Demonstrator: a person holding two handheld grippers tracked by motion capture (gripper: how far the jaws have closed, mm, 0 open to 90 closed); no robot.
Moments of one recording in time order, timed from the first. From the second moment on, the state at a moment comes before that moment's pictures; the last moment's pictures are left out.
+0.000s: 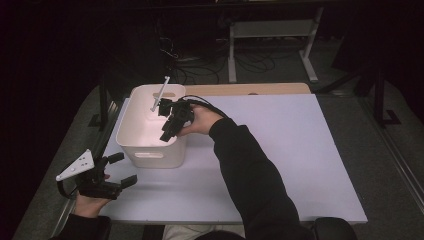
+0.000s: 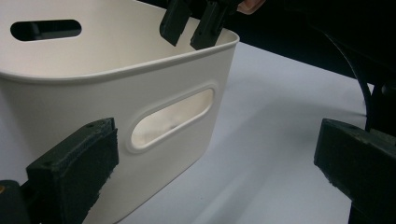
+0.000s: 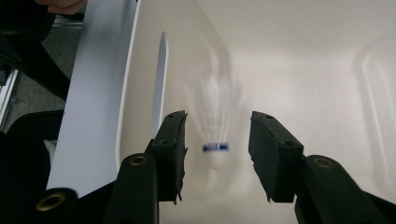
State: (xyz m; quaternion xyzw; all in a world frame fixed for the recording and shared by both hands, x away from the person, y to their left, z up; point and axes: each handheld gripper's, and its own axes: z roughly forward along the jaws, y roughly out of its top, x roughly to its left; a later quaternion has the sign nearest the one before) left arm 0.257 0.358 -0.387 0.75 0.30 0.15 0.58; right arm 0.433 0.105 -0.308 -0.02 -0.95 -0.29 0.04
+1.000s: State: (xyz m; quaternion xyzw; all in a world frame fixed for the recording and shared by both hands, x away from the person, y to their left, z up) left arm 0.257 0.359 -0.387 0.75 0.30 0.15 0.58; right arm 0.437 0.075 -0.287 -0.08 -0.94 -0.34 -0.01
